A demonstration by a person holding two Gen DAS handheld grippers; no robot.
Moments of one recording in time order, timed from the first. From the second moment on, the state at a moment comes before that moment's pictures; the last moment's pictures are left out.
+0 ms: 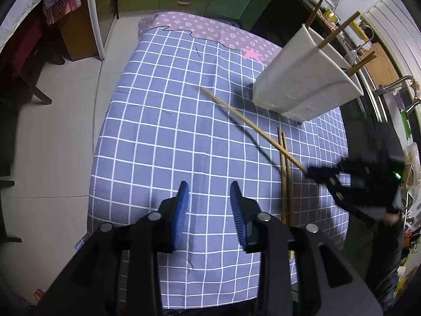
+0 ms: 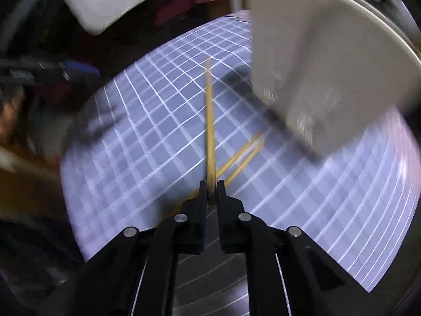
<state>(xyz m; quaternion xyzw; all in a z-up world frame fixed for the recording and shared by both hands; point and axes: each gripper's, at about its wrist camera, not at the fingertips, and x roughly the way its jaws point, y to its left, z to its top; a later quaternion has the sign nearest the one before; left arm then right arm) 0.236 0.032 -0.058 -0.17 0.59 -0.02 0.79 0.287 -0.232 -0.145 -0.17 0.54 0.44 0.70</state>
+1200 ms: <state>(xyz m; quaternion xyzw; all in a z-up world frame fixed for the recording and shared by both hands) 0.296 -0.033 -0.141 -0.12 0.71 0.05 0.70 0.240 -0.311 -0.147 -0.04 0.63 0.27 0.73</state>
